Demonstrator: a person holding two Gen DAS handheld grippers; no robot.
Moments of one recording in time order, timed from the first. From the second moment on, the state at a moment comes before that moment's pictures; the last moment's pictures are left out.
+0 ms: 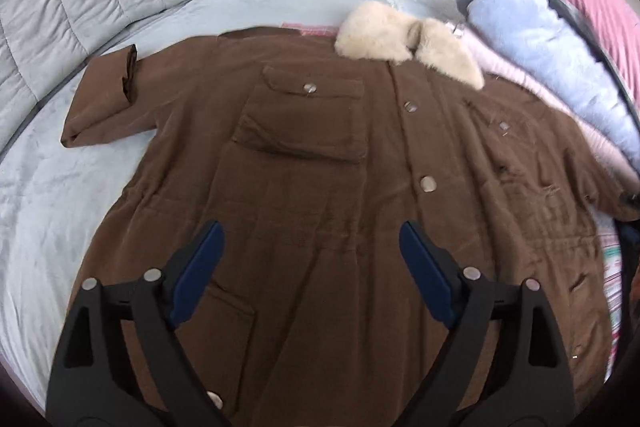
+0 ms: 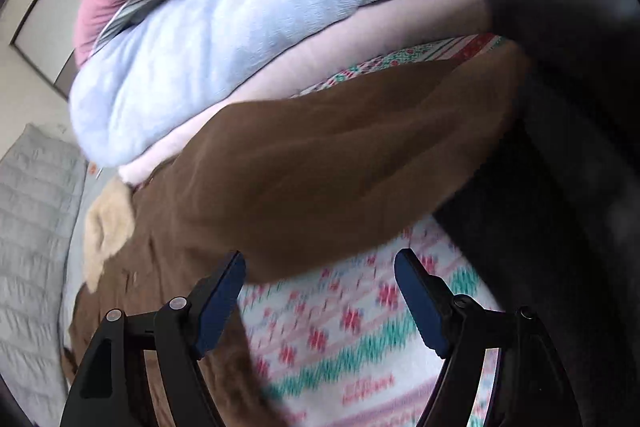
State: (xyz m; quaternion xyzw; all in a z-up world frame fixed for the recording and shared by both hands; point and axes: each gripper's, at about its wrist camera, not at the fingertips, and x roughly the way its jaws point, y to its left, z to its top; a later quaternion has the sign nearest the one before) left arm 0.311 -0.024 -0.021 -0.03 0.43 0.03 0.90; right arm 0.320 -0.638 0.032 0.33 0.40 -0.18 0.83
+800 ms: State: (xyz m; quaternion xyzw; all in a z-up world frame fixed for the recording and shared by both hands) left arm 0.326 0.008 -0.035 -0.09 0.47 0.03 0.88; right arm 0.314 -0.668 0.096 0.31 0.22 -0.19 0.90
